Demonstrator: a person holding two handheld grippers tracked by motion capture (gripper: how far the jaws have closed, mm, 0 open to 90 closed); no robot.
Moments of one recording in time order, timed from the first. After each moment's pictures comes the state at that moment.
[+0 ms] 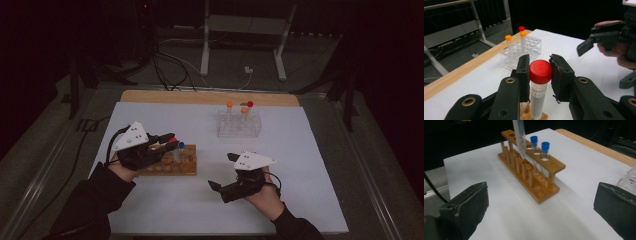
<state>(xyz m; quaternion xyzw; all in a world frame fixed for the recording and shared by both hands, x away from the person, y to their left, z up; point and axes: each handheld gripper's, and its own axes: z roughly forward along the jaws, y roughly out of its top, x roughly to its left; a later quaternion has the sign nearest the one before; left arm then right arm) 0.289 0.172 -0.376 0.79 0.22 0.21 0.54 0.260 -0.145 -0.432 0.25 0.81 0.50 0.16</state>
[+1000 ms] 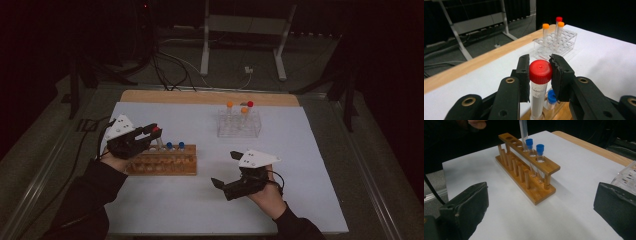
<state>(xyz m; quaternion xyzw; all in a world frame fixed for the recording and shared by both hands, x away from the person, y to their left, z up) 0.326 0.206 -0.408 0.76 0.31 0.24 0.52 0.263 -0.153 -0.430 0.26 0.81 0.51 0.16</state>
